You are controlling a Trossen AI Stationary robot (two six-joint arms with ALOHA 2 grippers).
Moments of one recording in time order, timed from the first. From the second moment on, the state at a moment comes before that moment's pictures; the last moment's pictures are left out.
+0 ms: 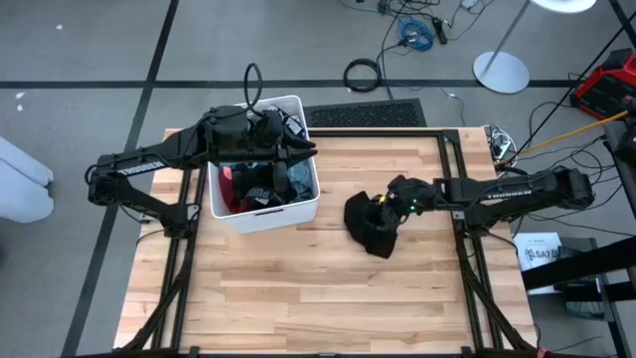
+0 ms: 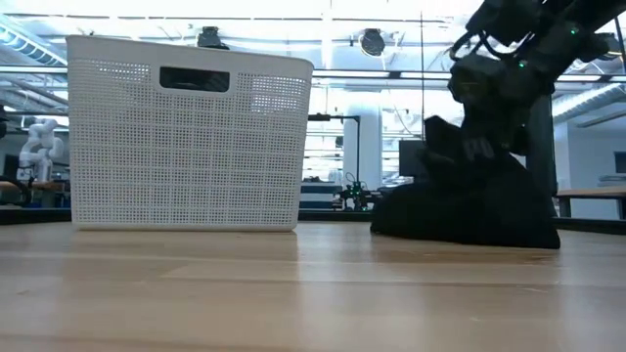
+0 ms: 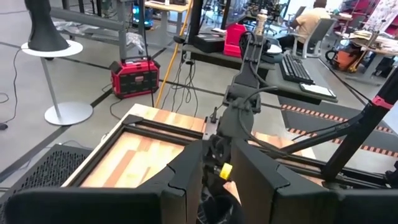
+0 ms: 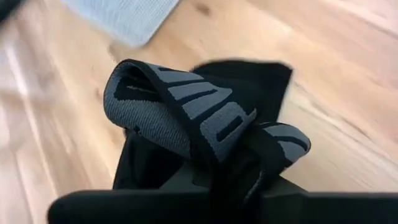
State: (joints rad) left arm 0.17 1.32 1.53 -0.39 0.05 -0.15; right arm -0.07 1.03 0.54 -0.34 0.11 0.71
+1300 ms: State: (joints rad) left arm 0.17 1.32 1.53 -0.38 0.07 -0.12; right arm -0.03 1.13 0.84 -0.59 0.22 0.62
